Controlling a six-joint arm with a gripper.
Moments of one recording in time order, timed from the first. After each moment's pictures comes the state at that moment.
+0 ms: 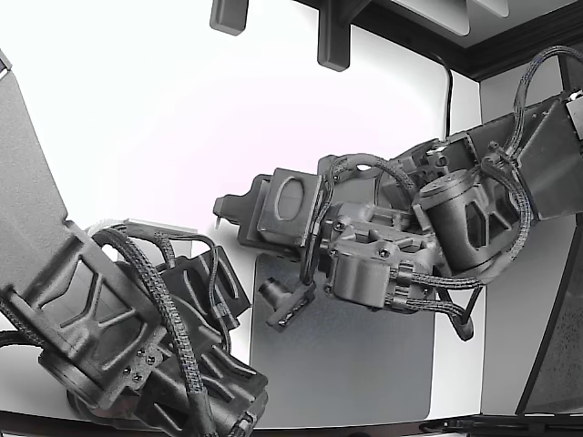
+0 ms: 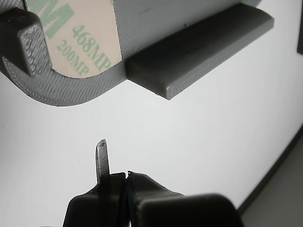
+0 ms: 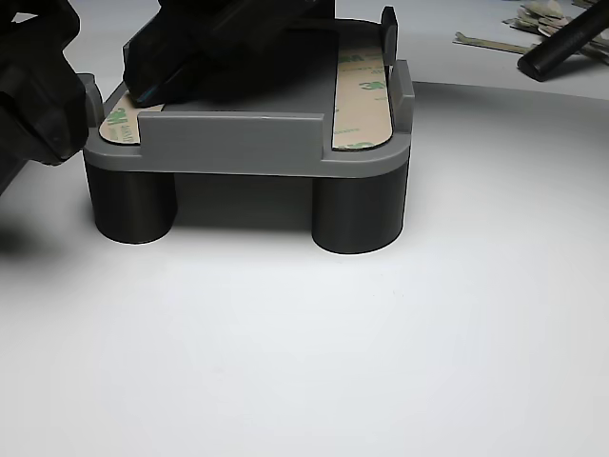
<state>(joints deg) 33.0 128.6 146.9 41.1 35.2 -57.2</state>
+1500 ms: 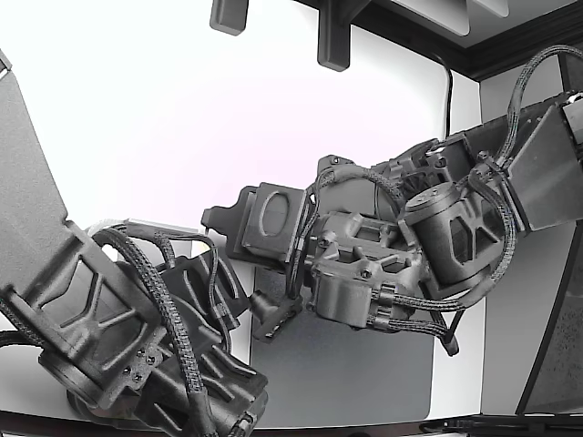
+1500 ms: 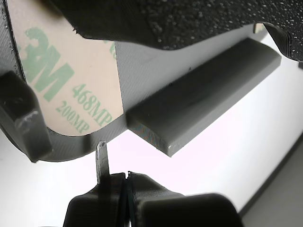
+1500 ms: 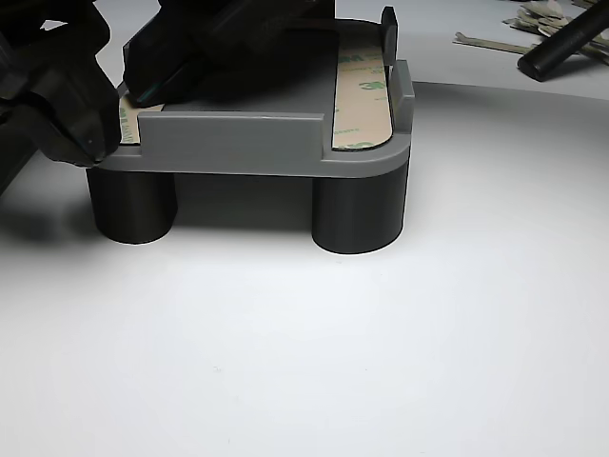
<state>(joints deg) 34.6 120.9 143.4 38.6 36.1 -57.0</state>
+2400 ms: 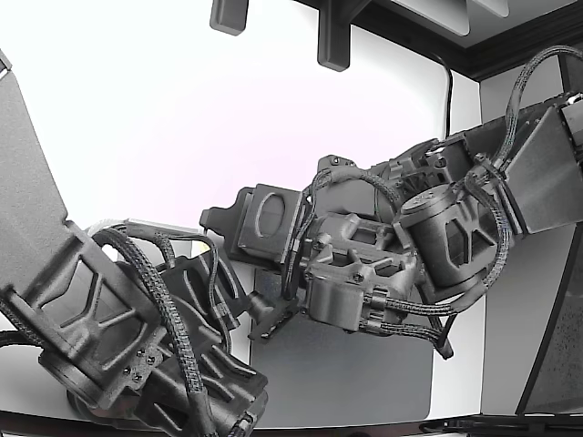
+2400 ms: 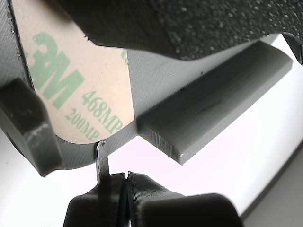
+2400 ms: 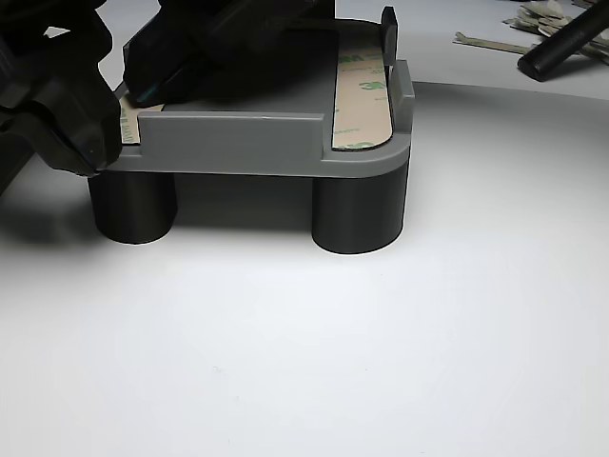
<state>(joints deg) 34.6 118.9 142.4 39.0 36.1 -56.2</state>
